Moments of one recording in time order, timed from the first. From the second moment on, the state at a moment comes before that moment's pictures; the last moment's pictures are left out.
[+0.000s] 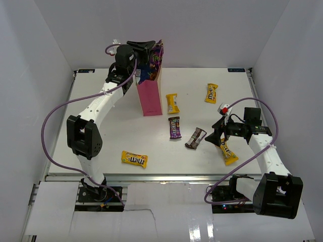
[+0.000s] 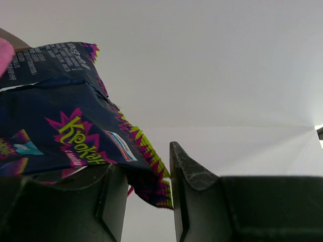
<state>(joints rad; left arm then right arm) -0.39 1.85 1.75 0.11 -0.06 -1.49 -0.08 1.09 0.70 -0.55 -1.02 -0.69</state>
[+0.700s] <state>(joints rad) -0.39 1.69 1.71 0.21 -0.02 -1.46 -0.08 1.09 0.70 -0.55 -1.02 -0.69</state>
